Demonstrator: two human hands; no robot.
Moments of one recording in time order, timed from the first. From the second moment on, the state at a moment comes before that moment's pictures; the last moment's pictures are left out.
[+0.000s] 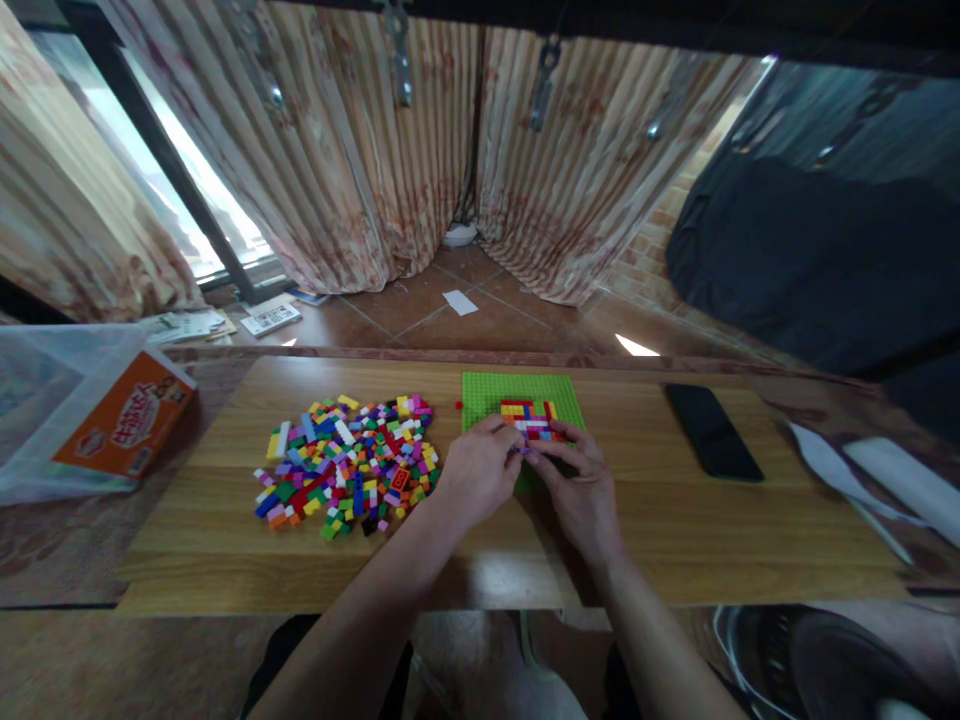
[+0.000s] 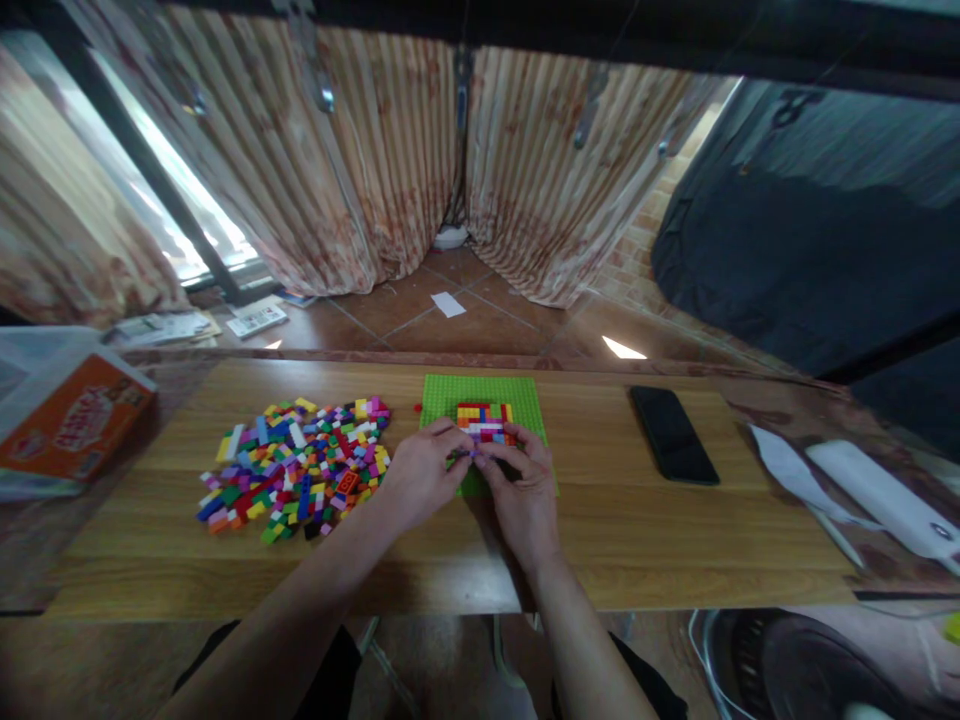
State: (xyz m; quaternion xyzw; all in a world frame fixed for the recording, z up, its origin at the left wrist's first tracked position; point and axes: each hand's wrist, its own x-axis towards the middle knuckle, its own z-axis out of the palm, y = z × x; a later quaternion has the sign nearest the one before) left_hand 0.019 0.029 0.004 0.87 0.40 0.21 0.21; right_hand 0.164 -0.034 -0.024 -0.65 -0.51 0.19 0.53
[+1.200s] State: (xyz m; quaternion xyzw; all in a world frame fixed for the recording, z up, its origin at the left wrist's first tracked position) left_hand 0.021 0.029 0.006 0.87 0.42 0.20 0.18; right_hand 0.159 -0.028 -0.017 -0.68 -0.51 0.16 0.50
